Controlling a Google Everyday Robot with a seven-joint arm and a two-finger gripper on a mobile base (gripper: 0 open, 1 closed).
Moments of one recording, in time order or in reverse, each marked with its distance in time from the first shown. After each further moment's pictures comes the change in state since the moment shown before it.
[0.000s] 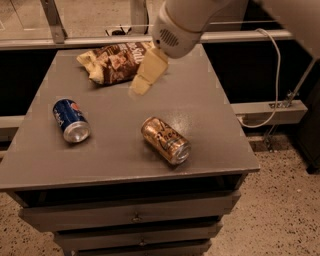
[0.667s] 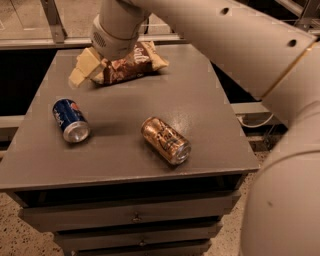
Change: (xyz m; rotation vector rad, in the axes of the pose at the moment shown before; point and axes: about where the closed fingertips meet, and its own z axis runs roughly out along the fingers) arm -0.114 0.017 0.105 -0.092 -0.026 0.224
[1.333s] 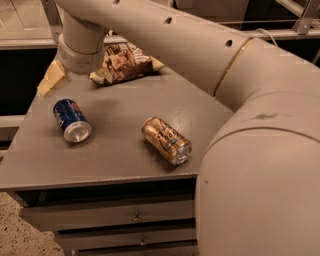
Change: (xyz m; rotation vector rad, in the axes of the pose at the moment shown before) arm -0.023 0.046 0.053 -0.017 0.077 0.191
